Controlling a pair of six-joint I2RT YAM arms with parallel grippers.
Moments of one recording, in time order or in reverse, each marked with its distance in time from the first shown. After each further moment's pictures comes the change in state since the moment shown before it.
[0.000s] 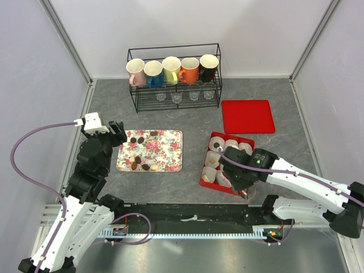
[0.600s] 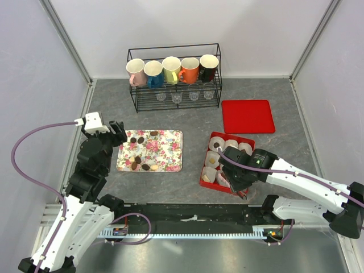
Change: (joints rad) left arm 0.000 0.004 0.000 0.000 0.000 0.000; right arm -0.006 -0.001 -0.013 0.028 -0.031 -0.001
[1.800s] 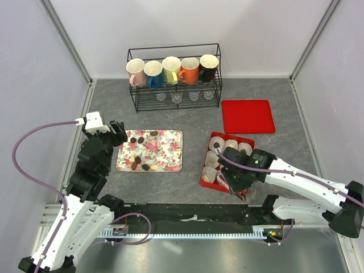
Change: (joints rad) left arm 0.000 0.010 0.000 0.000 0.000 0.000; right arm -0.002 0.009 -0.016 0.018 -0.041 -0.017
